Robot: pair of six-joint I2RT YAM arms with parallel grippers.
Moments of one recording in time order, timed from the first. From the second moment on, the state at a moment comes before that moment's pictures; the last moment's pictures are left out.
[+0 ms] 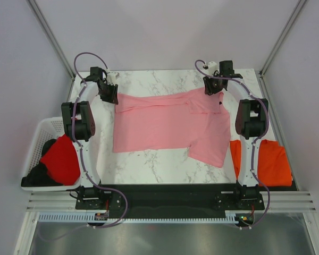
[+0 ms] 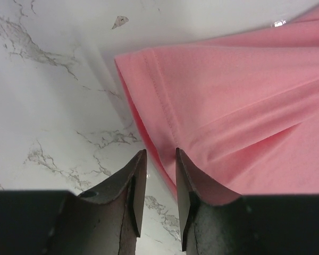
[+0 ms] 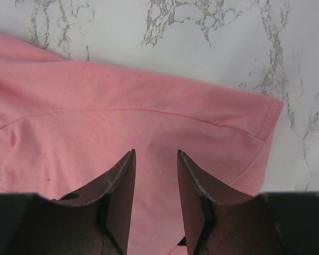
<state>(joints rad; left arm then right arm) 0.05 2.30 1.90 -0.69 0.34 0.31 0.05 2.37 2.00 -0.50 -0.32 -0.37</state>
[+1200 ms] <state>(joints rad) 0.05 2.33 1.90 -0.70 0.40 0.31 0.06 2.37 2.00 -0.50 -0.32 -0.37</state>
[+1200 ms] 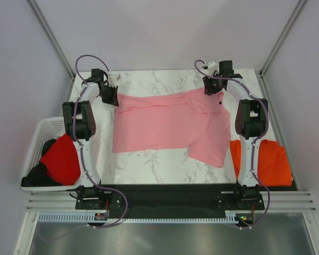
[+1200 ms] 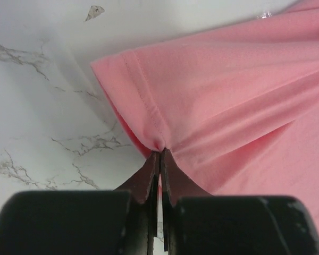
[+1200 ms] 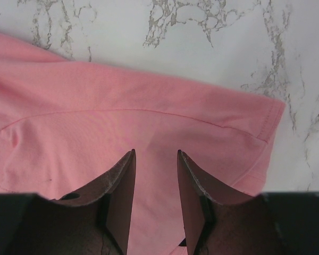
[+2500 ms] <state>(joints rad) 0.02 2.27 1.88 -0.70 0.32 0.32 0.06 2.37 2.00 -0.50 -0.32 -0.37</state>
